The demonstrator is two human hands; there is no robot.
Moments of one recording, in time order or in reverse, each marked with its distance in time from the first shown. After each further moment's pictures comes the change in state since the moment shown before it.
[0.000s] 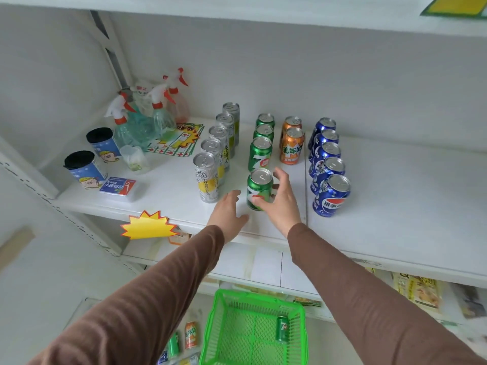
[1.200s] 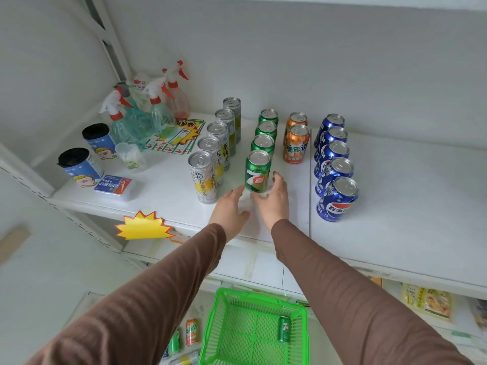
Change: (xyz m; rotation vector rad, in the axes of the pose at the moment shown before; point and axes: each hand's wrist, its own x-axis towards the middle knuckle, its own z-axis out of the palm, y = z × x) left_hand 0.029 -0.004 0.015 0.042 0.019 0.022; right_hand 0.031 0.010 0.034 0.004 0.074 0.192
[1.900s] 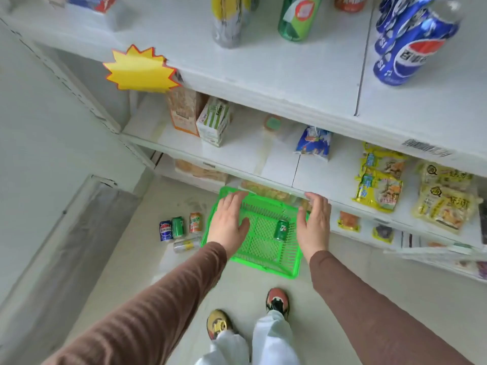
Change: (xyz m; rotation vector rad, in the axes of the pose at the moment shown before) left_hand -0.270 -0.120 0.164 -0.009 0.005 -0.046; right_hand -0.249 0.260 -0.005 -0.343 0.021 -0.109
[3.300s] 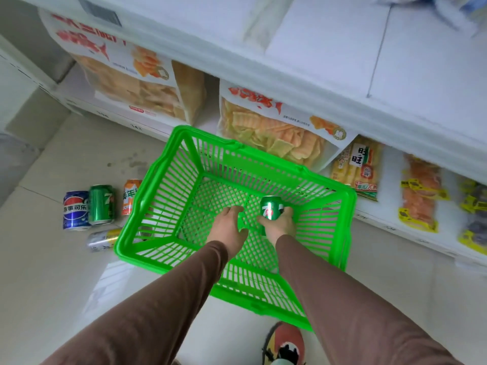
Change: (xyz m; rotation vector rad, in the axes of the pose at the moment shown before) left_hand 0.043 -0.286 0.448 -0.089 -0.321 -0.442; right_hand -0.007 0.360 0.426 0.006 -0.458 0.744
